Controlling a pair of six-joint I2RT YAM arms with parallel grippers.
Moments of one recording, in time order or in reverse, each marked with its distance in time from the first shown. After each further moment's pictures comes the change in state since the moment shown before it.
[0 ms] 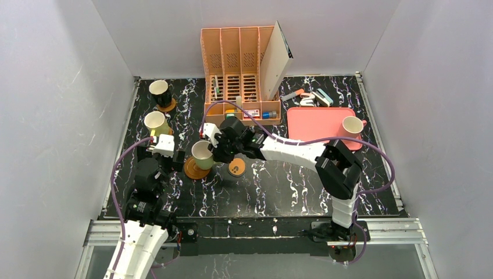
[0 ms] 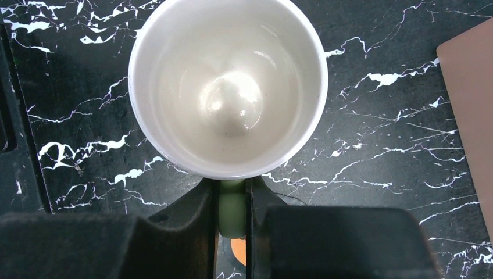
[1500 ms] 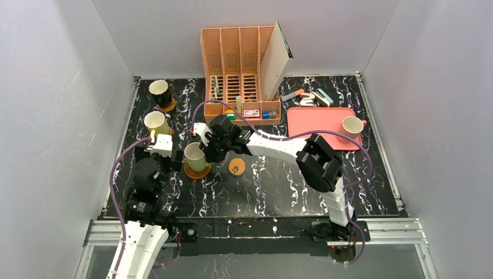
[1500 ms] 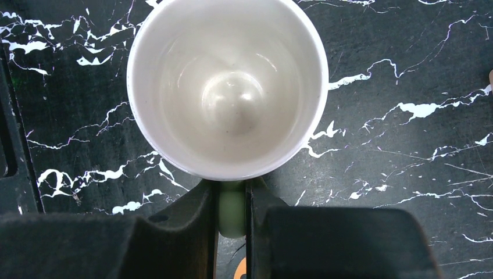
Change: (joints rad) left arm 0.036 -0.005 0.000 -0.001 0.007 0.000; right arm 0.000 0.193 0.199 -0.073 -0.064 0.032
